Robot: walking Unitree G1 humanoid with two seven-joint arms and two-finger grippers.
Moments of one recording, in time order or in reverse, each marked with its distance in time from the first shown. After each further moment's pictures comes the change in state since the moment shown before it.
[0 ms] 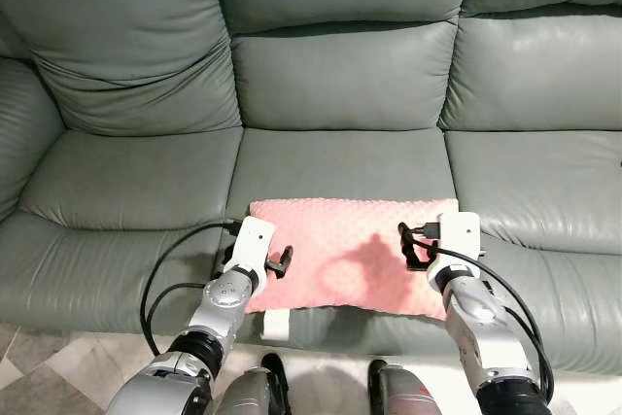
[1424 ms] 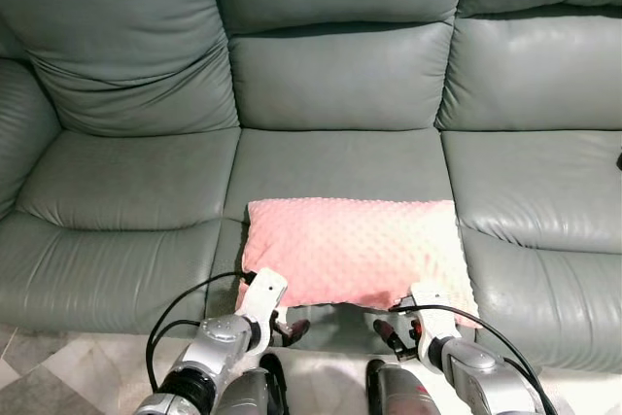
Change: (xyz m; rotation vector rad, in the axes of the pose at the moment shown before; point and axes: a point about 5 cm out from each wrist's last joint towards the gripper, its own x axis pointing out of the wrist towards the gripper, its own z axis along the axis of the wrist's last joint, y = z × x) left arm -0.028 -0.029 -0.062 -0.083 0.349 -0.362; right arm -0.040 0.006 -0.087 -0.020 0.512 0.301
